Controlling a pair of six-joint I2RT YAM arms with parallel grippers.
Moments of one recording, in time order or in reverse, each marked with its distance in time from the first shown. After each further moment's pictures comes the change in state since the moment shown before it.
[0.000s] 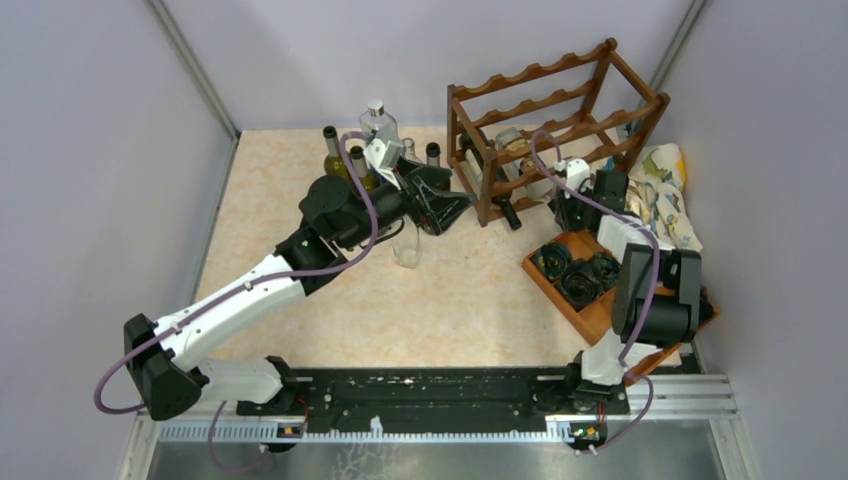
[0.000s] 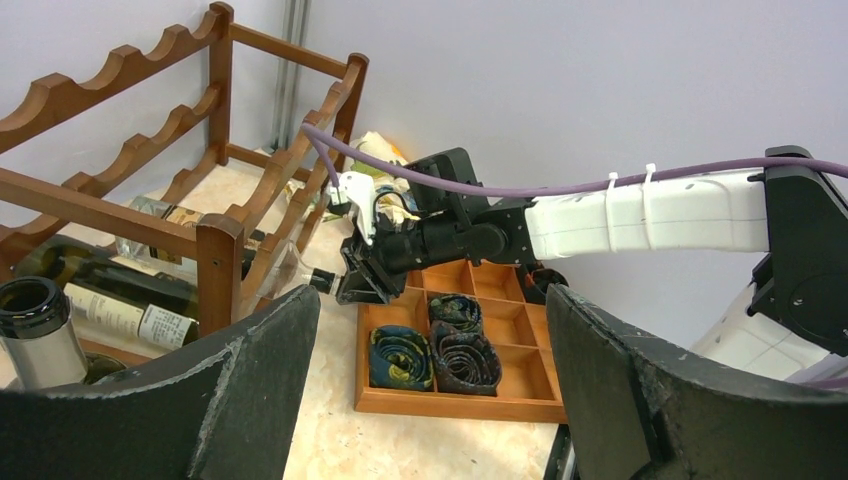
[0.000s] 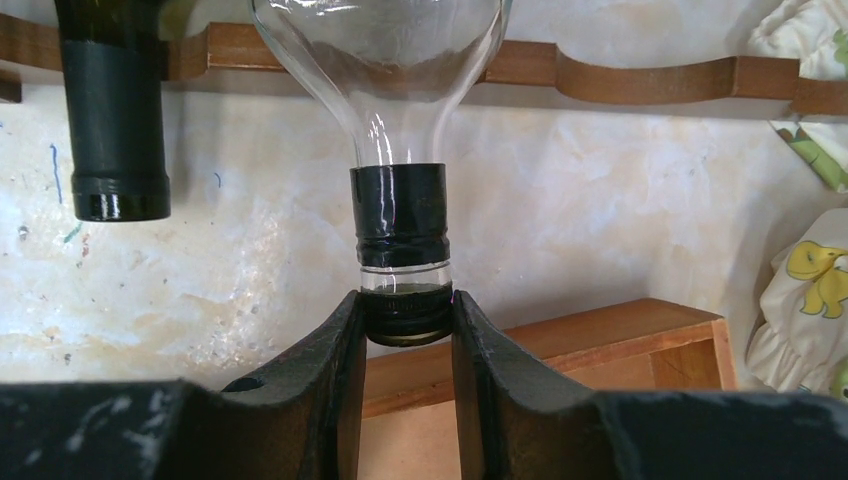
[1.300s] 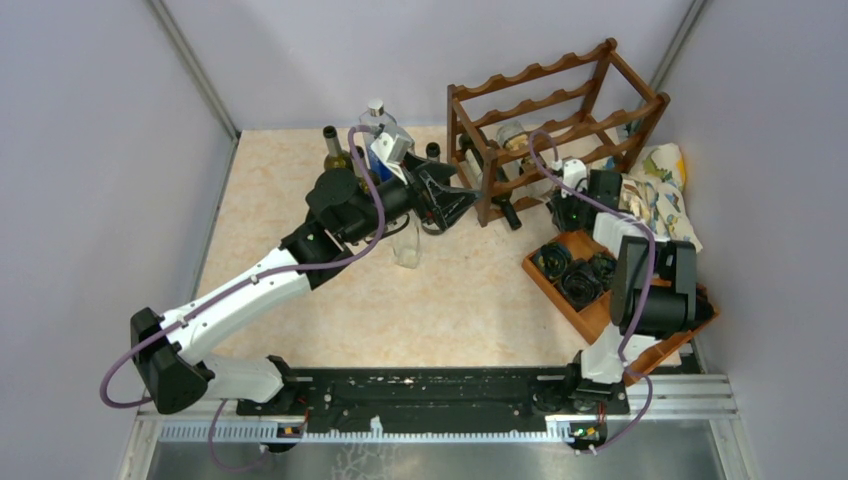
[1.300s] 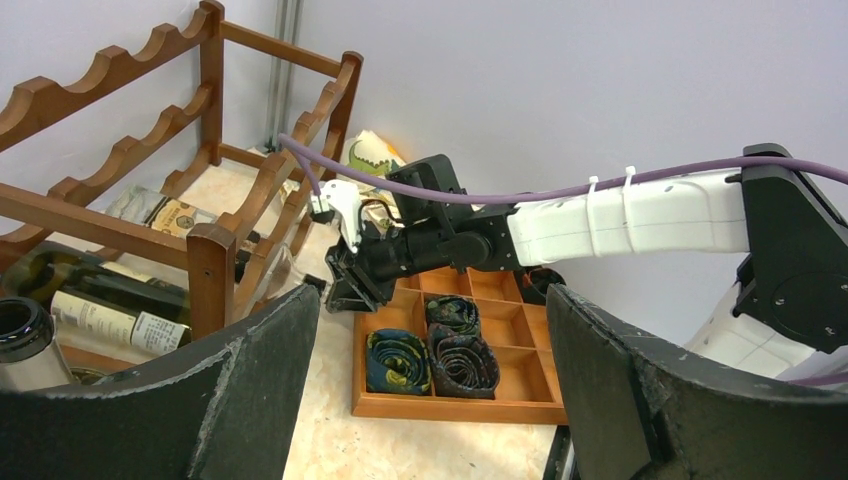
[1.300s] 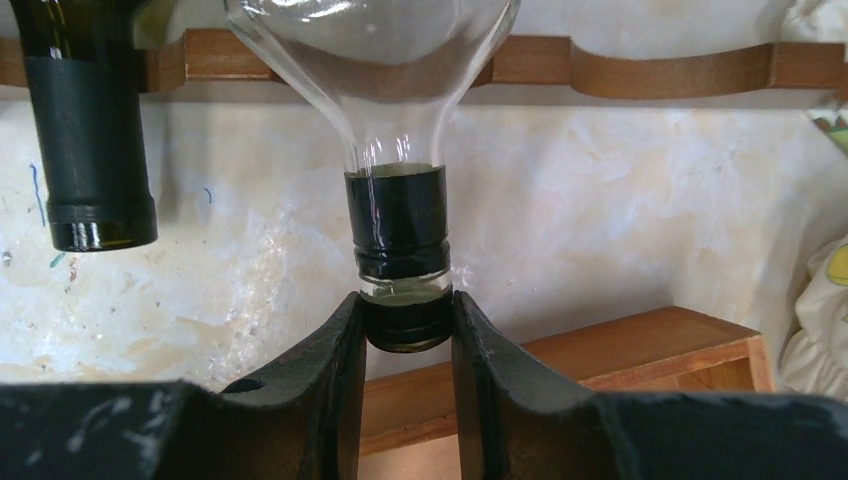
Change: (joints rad) left arm 0.000 0.043 0.051 -0.018 0.014 0.000; right arm 0.026 0.065 0.013 0.022 0.040 0.047
